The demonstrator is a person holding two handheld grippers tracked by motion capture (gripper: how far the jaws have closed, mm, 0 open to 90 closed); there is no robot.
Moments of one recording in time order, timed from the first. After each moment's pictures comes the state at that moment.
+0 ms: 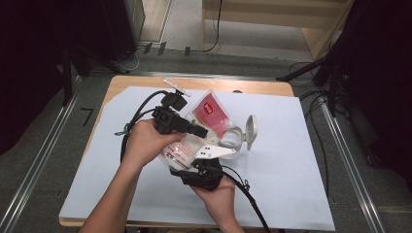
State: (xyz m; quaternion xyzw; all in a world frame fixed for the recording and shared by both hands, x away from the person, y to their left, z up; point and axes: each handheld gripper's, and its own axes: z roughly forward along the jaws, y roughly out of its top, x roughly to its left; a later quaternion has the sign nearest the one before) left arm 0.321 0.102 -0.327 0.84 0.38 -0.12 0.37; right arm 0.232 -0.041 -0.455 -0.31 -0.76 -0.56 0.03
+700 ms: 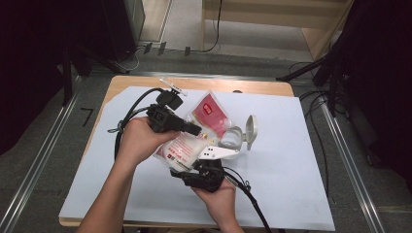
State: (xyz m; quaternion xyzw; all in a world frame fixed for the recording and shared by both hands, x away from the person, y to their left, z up) left arm 0.318 0.109 -0.319 0.85 0.37 -0.10 0.35; right arm 0.231 -0.046 -0.458 -0.32 -0.75 -0.58 0.05
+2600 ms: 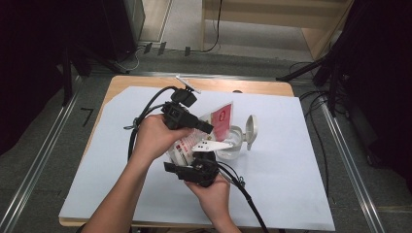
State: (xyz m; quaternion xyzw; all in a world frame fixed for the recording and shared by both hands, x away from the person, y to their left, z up) left arm 0.332 0.083 -0.322 0.85 0.38 -0.12 0.36; right arm 0.240 -0.031 -0.448 -0.35 -0.74 -0.57 0.07
